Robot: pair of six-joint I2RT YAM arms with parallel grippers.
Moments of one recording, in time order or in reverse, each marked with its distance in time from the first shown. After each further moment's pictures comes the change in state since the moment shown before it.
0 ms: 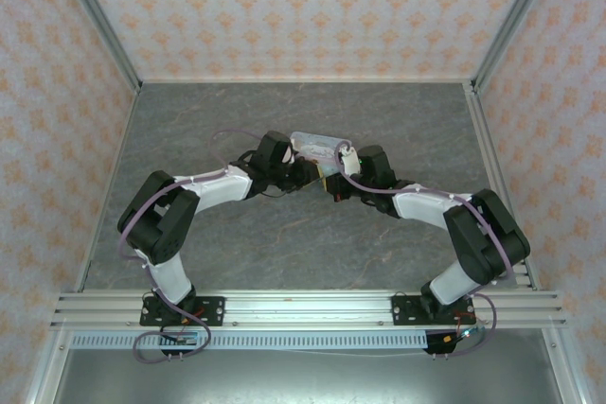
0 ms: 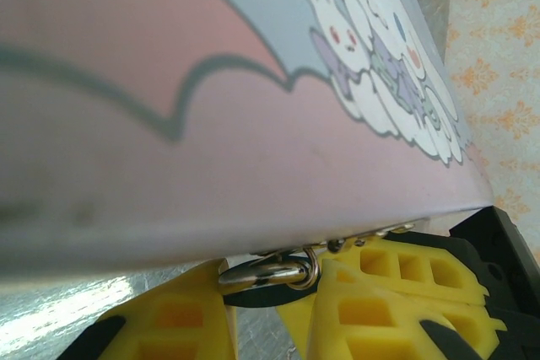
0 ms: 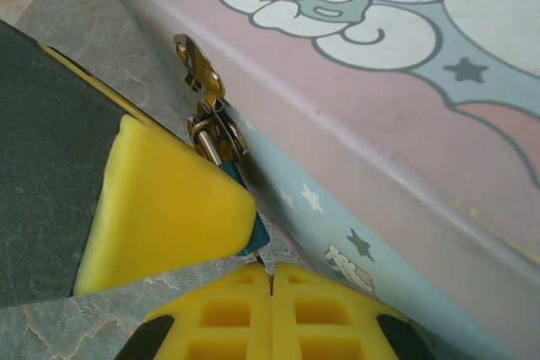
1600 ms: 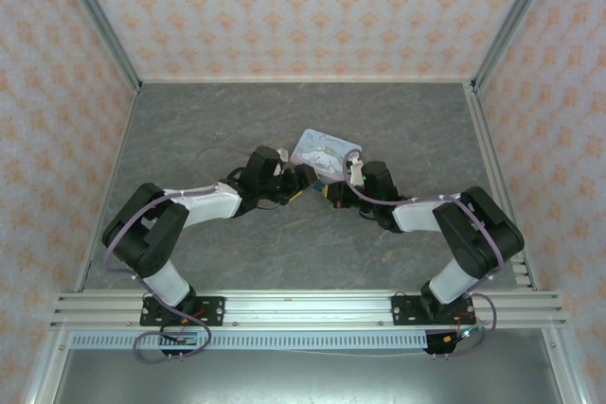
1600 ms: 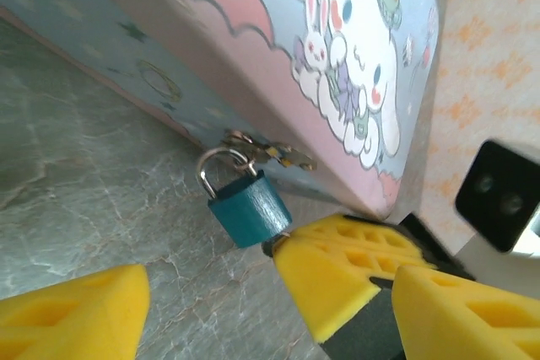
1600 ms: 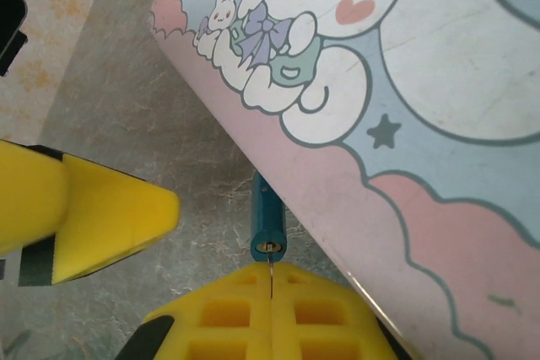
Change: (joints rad) left arm -0.005 -0.116 -0.229 0.190 -0.089 -0.152; right arm 0.009 0.047 -0.172 0.305 -0.007 0.342
